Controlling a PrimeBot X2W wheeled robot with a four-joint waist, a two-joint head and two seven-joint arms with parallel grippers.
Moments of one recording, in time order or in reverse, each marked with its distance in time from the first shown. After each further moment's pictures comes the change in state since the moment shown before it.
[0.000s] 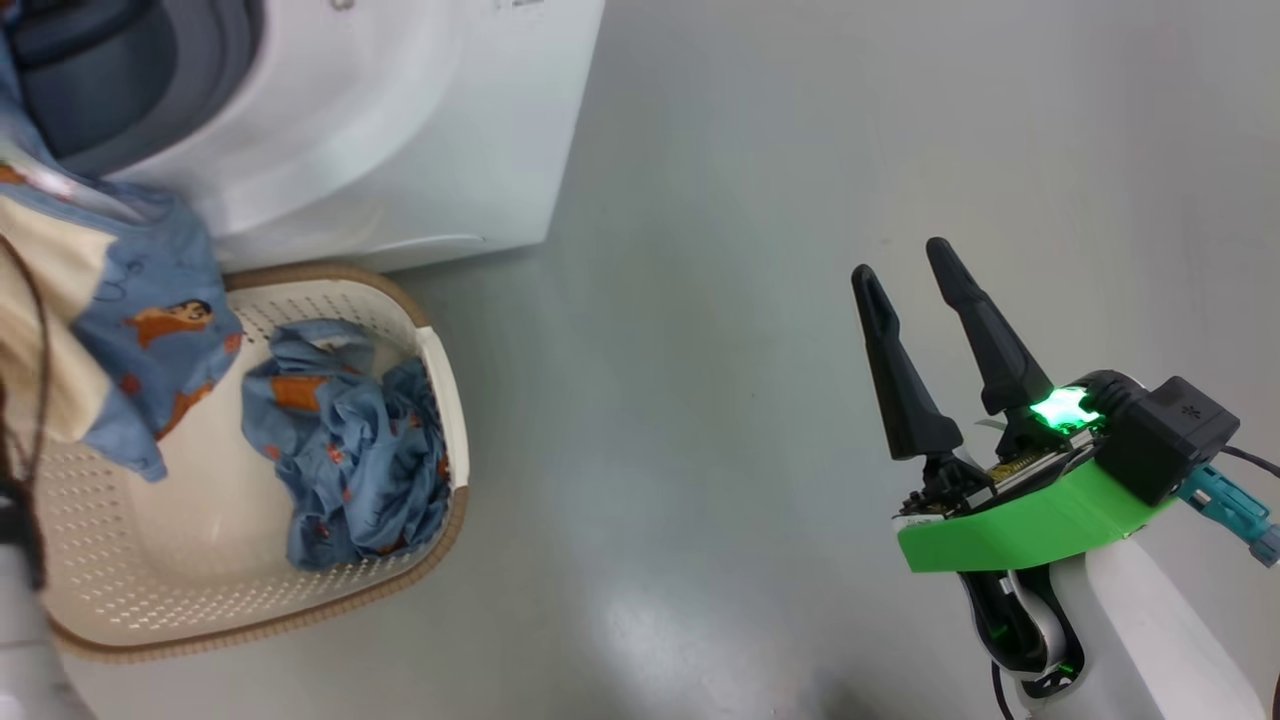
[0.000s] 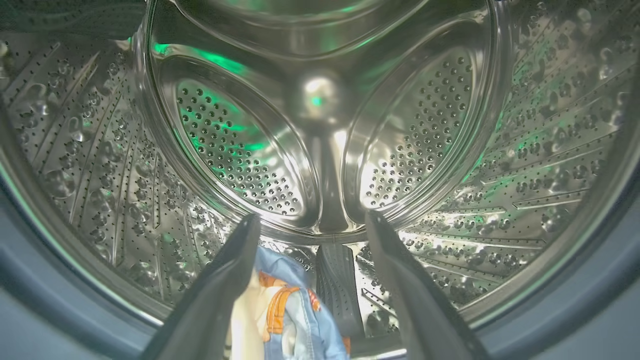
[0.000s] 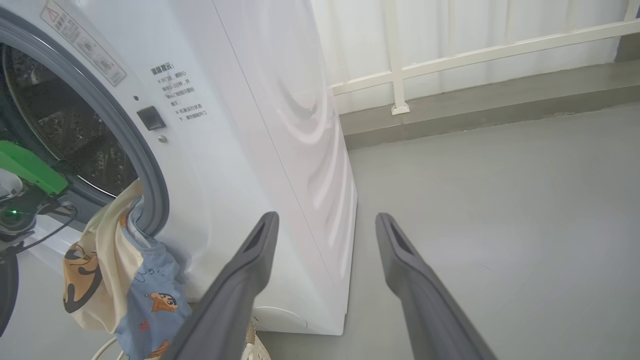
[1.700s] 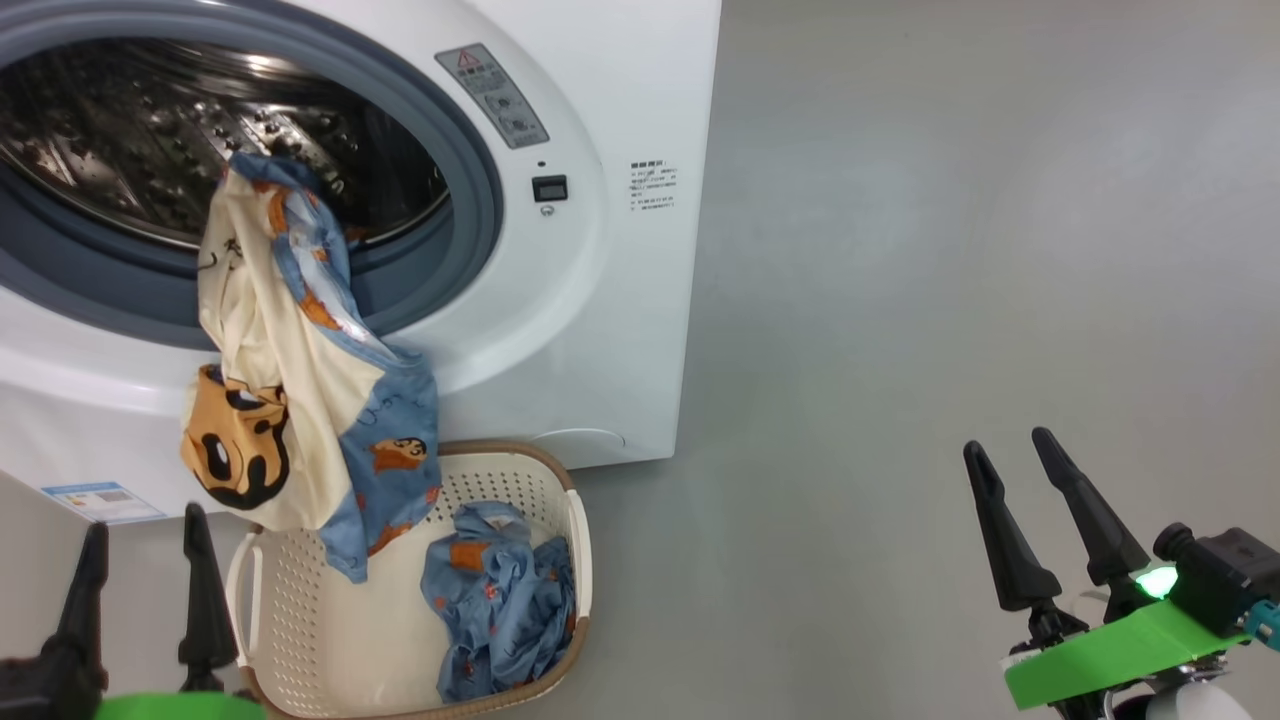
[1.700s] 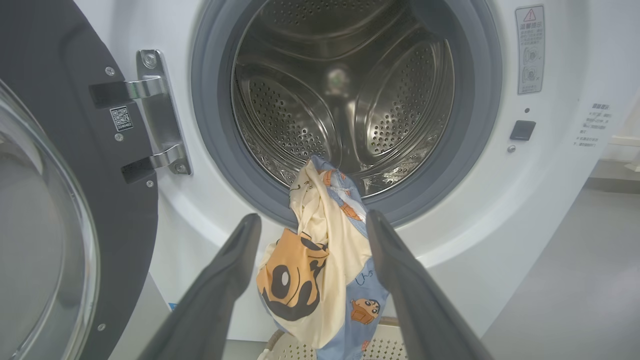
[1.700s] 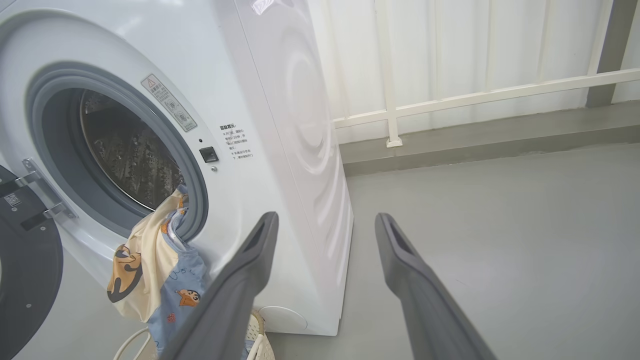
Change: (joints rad) left arm 0.917 -0.229 0.035 -0.454 0.058 -0.025 0.000; right arm 0.278 -0.111 -0.102 0.066 0.026 0.000 0.000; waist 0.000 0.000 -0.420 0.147
